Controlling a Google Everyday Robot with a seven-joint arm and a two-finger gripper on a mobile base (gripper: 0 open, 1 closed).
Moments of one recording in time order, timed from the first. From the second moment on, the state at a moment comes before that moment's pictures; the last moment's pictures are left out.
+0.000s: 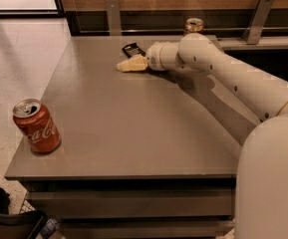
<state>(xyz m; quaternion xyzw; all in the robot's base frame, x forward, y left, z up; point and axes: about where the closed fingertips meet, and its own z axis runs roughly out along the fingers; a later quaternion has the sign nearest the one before) 0.818 0.010 0.799 -0.34 0.76 0.22 0.51</state>
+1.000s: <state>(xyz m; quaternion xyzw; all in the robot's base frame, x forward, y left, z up) 0.818 0.011 0.811 -0.34 0.76 0.22 0.51</state>
